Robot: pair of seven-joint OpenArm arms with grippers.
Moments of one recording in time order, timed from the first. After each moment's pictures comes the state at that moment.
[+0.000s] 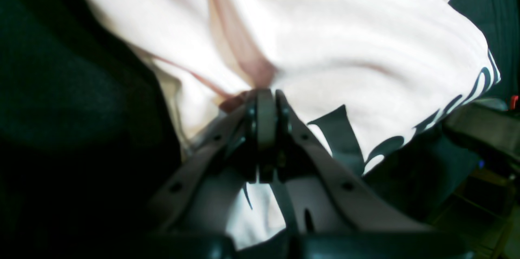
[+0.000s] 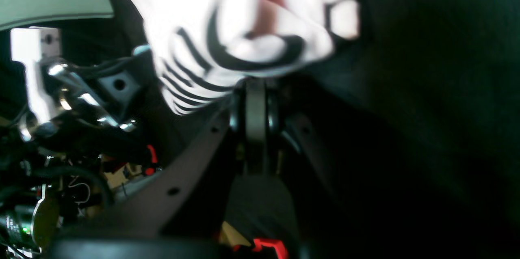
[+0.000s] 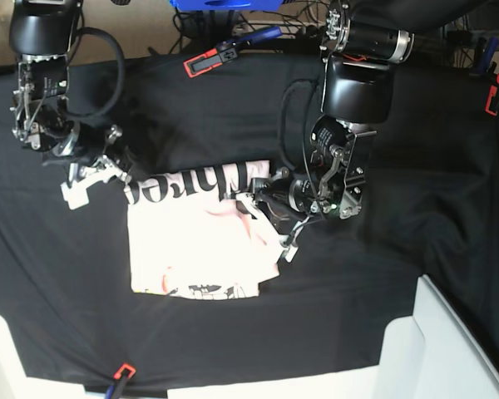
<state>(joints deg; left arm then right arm) -14.1 1.0 3.0 54.1 -23.5 -19.9 47.1 -2.6 7.3 13.3 64.7 56.5 16.8 -54.0</state>
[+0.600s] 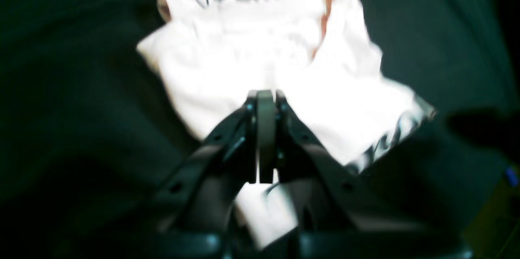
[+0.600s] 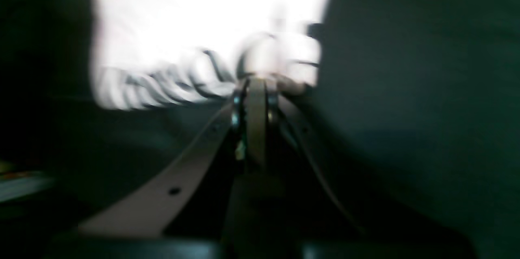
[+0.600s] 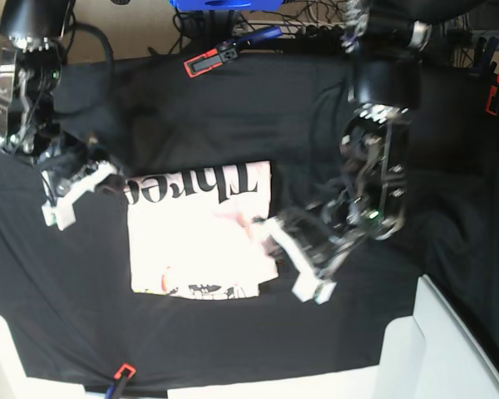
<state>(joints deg) -9.1 -5.8 3.2 79.3 -23.5 -20.3 48.2 -8.3 7.6 13.1 86.8 31.0 16.8 -50.5</state>
